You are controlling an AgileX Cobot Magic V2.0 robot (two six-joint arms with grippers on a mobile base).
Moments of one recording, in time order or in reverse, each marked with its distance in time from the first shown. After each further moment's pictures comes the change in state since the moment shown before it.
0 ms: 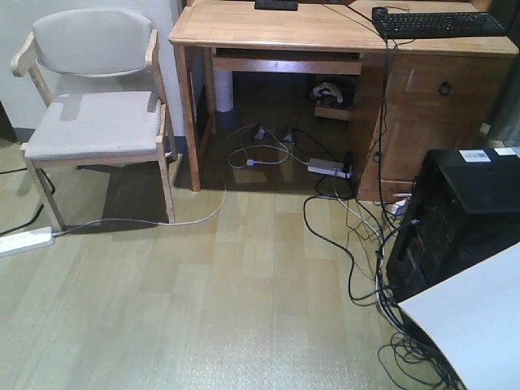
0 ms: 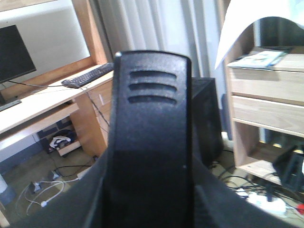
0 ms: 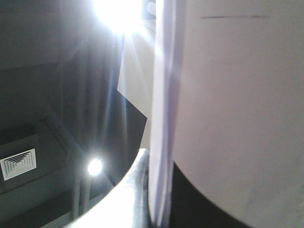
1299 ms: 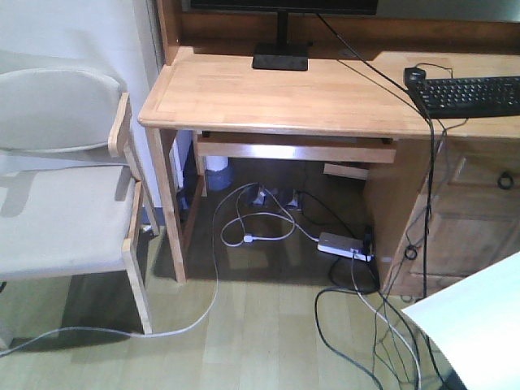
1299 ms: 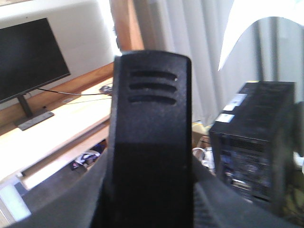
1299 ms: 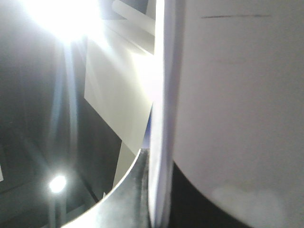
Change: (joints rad) left arm 0.000 0.000 0.000 0.000 0.000 0.000; right arm 0.000 0.000 0.000 0.000 0.000 0.000
